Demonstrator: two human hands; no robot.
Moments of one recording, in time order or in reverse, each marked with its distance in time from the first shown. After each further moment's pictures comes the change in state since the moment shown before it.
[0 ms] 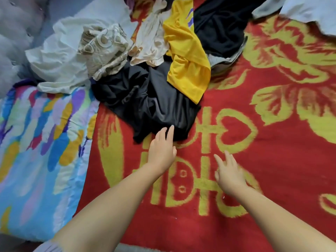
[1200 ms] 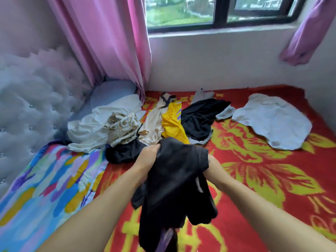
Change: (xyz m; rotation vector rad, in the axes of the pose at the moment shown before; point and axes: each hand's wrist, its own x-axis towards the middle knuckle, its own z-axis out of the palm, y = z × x) left_hand -0.054 0.065 -0.259 -1.332 0.102 -0.219; right_hand -0.161 -0.056 -0.260 0.779 0.439 -0.491
